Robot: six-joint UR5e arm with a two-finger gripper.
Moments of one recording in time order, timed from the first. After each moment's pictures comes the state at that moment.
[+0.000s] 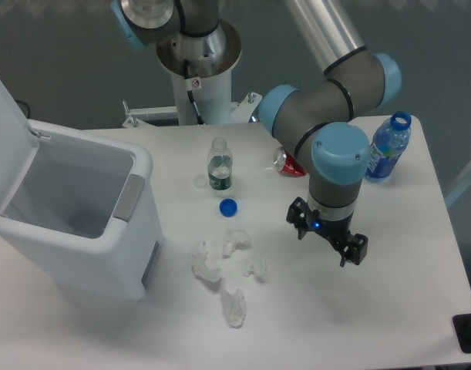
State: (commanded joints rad) arm 2.57 -2.06 -1.48 -1.02 1.58 1.24
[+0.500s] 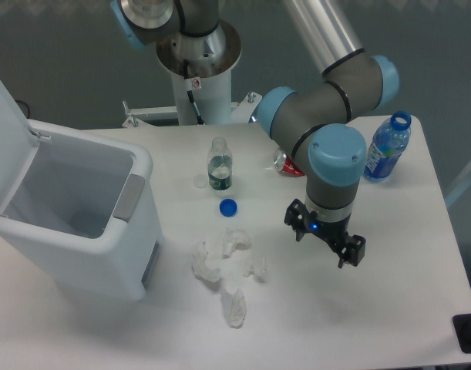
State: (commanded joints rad) arm 2.56 -2.05 -1.56 -0.92 1.53 1.22
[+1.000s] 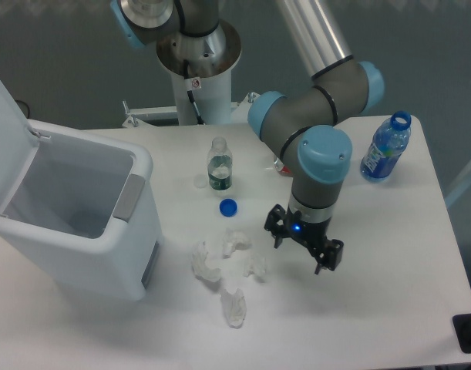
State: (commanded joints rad) arm 2.54 -1.99 -1.70 -0.91 1.43 1.18
